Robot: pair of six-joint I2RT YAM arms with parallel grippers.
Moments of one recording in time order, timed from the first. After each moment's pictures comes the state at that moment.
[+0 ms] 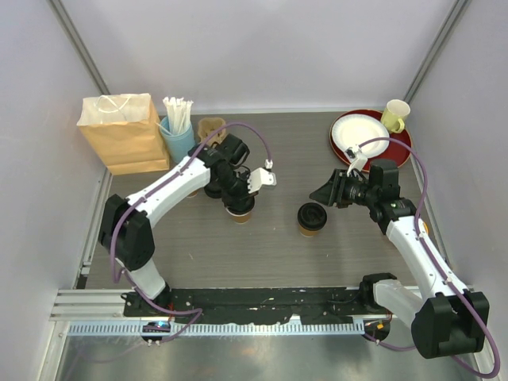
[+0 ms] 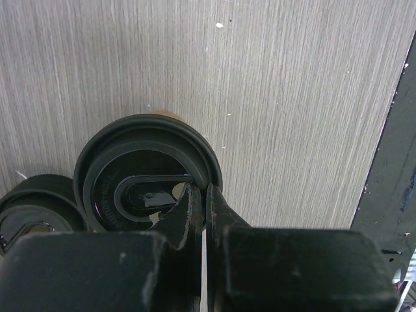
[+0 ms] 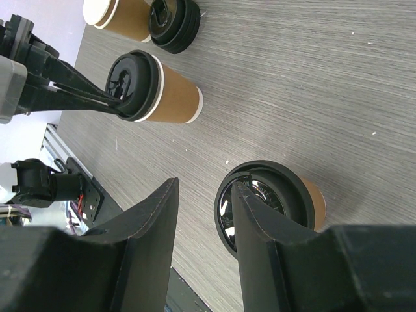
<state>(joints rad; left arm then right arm) -0.63 1.69 1.46 -1.02 0.44 0.75 0.10 1.00 0.72 -0.29 -0.69 0.34</state>
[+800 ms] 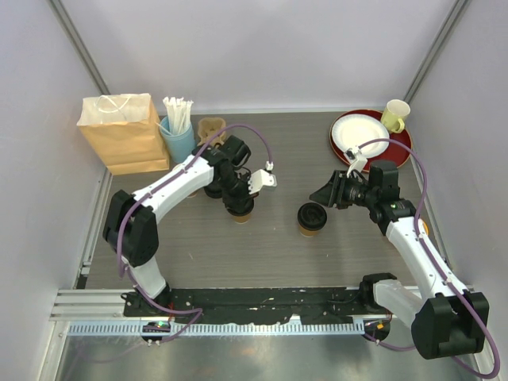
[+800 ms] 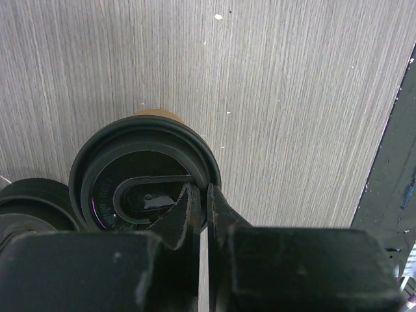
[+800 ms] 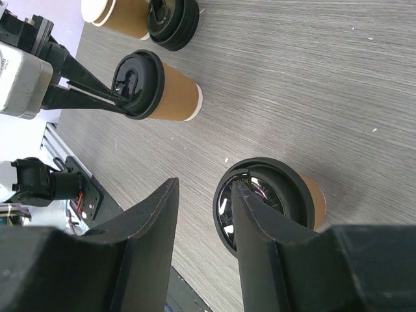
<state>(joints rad) -0.63 1.74 1.46 -1.03 0.44 0.76 0.10 0.99 0.71 -0.29 -0.69 0.34</state>
